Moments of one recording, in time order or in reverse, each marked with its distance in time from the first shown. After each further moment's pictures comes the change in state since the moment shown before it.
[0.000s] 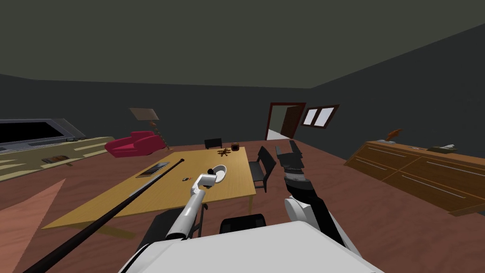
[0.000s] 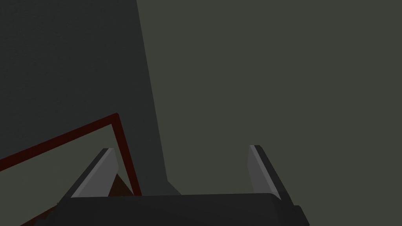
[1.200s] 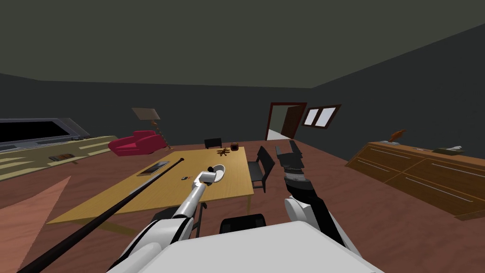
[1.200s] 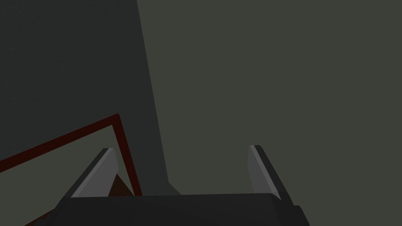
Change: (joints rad) left arm -0.148 0.060 -0.001 0.276 0.072 -0.124 -0.039; right arm 0.000 0.000 0.000 0.000 0.000 0.000 0.000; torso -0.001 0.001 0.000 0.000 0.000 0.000
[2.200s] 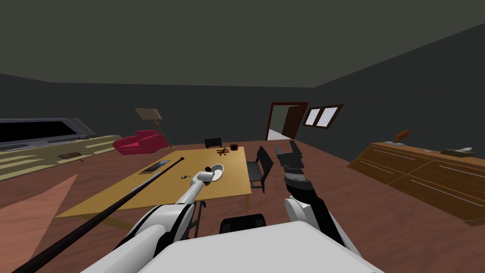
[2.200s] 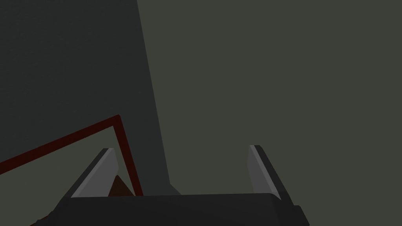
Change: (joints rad) left arm -0.122 0.067 0.002 0.283 0.083 -0.146 -0.052; right arm 0.000 0.000 0.000 0.000 0.000 0.000 0.000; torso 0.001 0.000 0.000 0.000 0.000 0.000
